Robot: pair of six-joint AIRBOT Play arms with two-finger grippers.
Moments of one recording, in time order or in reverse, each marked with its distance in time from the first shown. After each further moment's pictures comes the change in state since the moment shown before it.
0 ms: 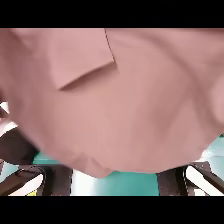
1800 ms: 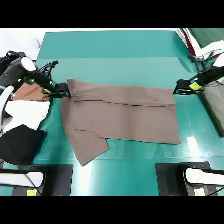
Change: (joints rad) left arm 0.130 -0.400 -0.645 -0.038 0.039 0.130; right arm 0.224 -0.352 -0.498 -0.137 -0.105 -0.002
